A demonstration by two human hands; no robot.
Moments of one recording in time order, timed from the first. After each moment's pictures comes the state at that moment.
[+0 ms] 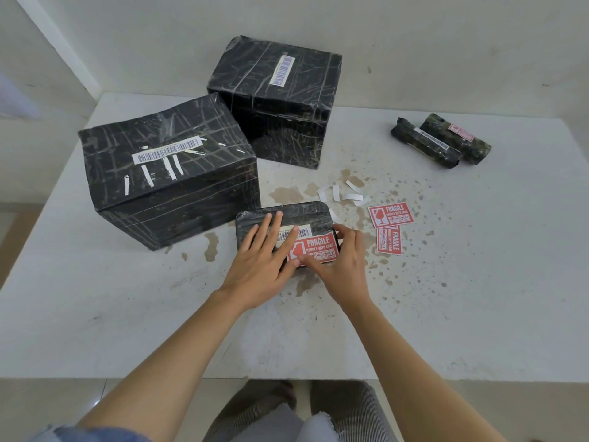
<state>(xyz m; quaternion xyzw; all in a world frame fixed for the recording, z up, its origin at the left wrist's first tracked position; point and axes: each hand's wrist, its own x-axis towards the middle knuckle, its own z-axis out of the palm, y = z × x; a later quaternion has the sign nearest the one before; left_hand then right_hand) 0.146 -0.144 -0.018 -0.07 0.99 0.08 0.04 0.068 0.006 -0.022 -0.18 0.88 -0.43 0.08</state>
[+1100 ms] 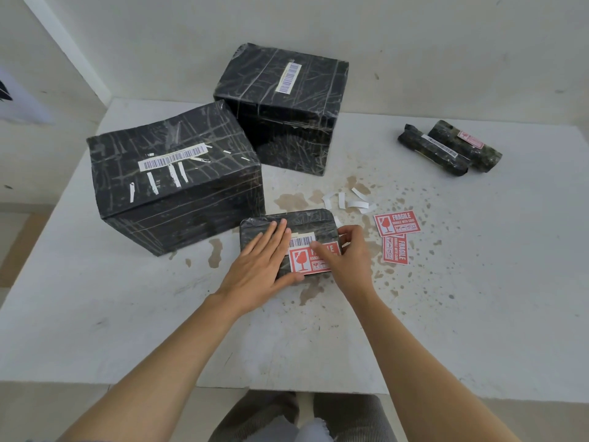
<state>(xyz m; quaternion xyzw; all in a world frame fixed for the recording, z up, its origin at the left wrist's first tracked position) 0.145 -0.156 -0.011 -0.06 0.99 0.10 0.09 0.042 -0.007 -0.016 -0.05 0.85 -0.50 0.17</state>
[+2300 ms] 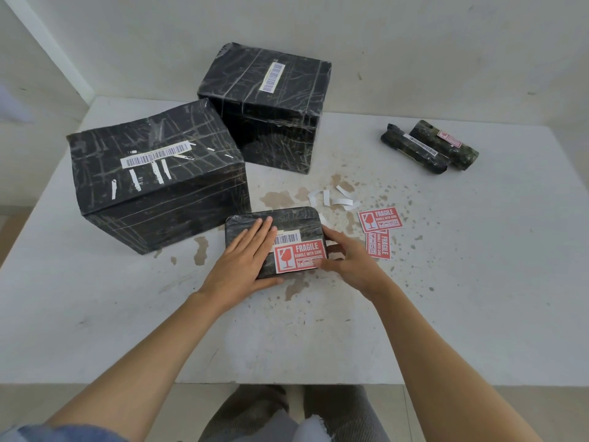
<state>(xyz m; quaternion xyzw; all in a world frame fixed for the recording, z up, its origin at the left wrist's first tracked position) 0.150 -0.162 -0.025 -0.02 1.00 0.06 0.02 0.026 0.033 0.011 -0.19 0.77 -0.49 0.36</state>
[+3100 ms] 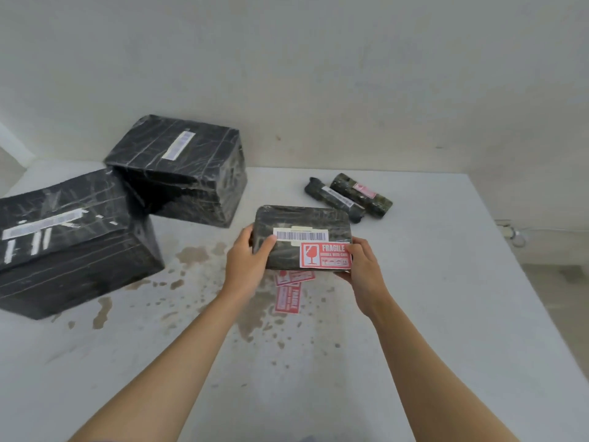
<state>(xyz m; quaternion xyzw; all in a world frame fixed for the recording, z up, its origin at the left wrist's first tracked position) -0.030 -0.012 0.059 -0.34 0.75 0.55 -0.13 -0.113 0.154 0.053 0.06 0.71 -0.65 0.25</state>
